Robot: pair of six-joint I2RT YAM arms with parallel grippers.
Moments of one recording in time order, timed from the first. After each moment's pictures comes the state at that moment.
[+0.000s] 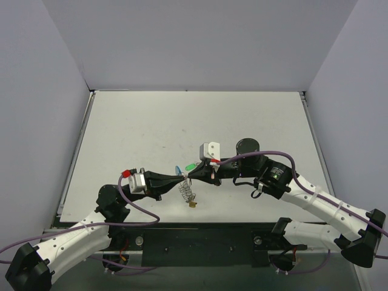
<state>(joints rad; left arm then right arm) -0.73 0.65 0.19 0.93 0.56 -0.20 0.93 1.04 0.95 -0.15 -0.56 -0.26</state>
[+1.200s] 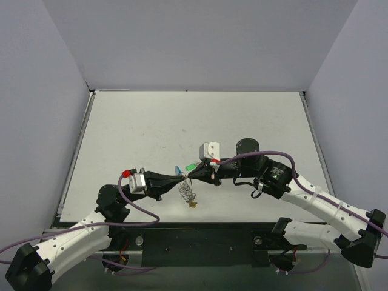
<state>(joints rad) -0.73 0.65 0.19 0.93 0.56 -0.20 0.93 1.04 0.95 -0.15 -0.56 -0.26</state>
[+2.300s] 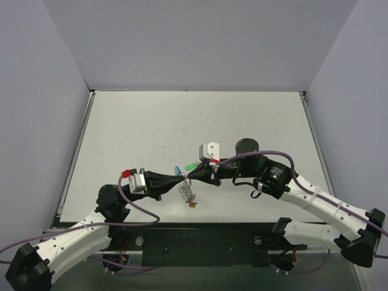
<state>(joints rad) -0.73 0.65 0.19 0.93 0.56 -0.20 0.93 1.04 0.94 -0.15 -0.57 -0.26</state>
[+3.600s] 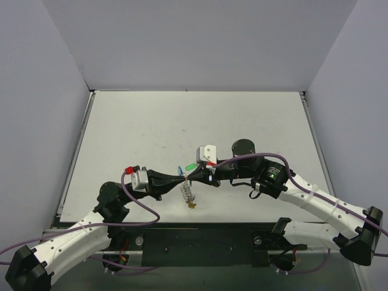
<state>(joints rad) -0.73 0.63 0.22 0.81 0.56 -0.20 0.94 1.06 0.94 -0.17 -0.56 -0.30</state>
